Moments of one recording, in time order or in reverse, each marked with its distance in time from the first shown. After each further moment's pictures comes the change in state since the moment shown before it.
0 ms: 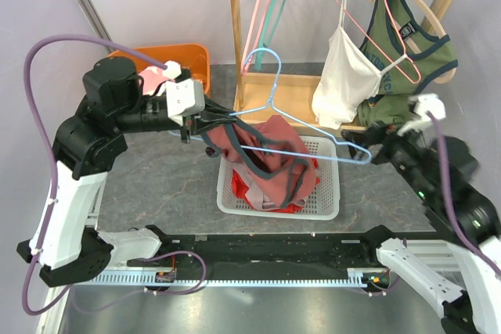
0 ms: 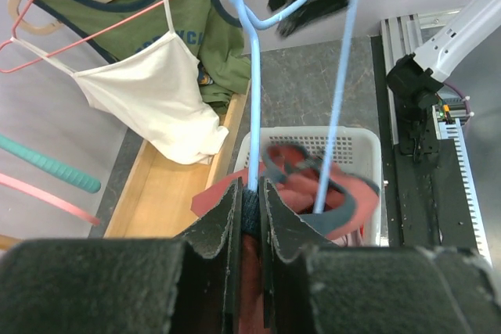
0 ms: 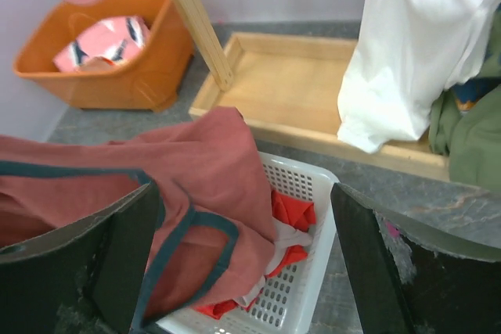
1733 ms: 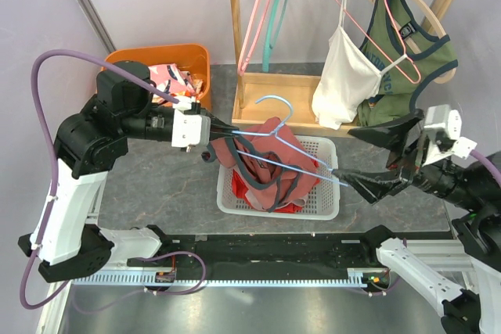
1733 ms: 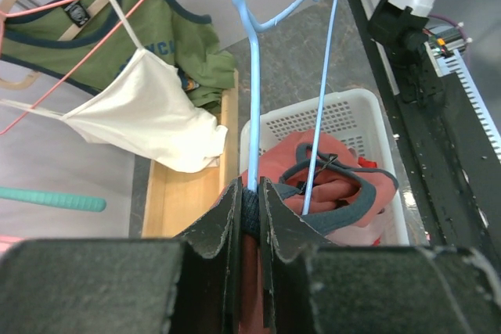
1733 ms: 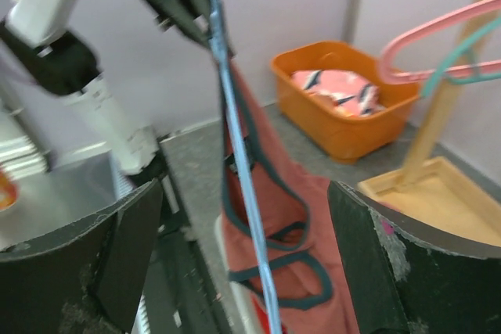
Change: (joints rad) left arm -0.064 0.043 0.058 -0.179 0.055 0.332; right arm 0.000 -0.012 0.250 0.108 -0.714 -0.164
